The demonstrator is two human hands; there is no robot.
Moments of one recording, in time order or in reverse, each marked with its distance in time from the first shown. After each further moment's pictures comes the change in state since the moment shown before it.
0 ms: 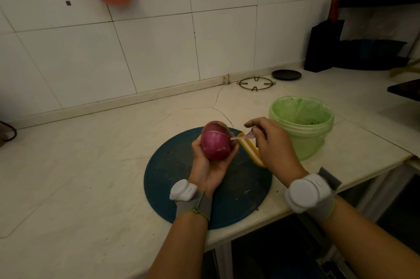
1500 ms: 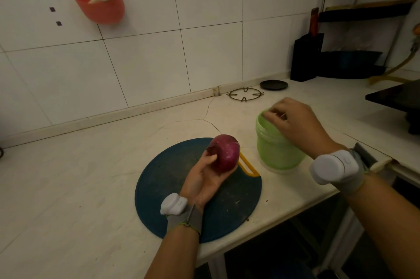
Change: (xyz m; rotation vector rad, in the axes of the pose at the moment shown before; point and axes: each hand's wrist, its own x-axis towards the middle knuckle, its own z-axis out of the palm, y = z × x) left_hand 0.005 -0.001 -0.009 0.329 -0.139 -0.086; right_hand 0.044 -0.003 -0.086 -0.395 -0.045 -0.058
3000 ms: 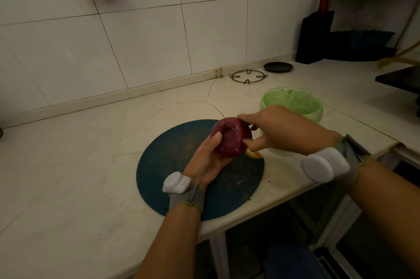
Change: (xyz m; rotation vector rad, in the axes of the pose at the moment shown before) left_hand 0.000 -0.005 0.002 0.254 0.018 0.026; right_hand -0.019 -0.035 0.017 -0.307 -0.379 -0.515
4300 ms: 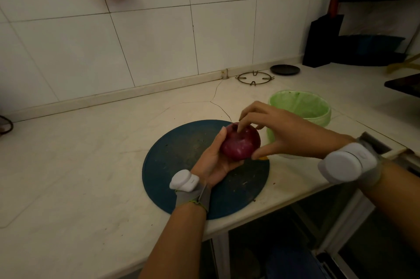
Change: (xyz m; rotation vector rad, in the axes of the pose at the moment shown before) left_hand -0.008 0.003 0.009 0.076 0.035 -0.086; right_hand -0.007 0.002 -0.004 0.369 -0.059 -0.085
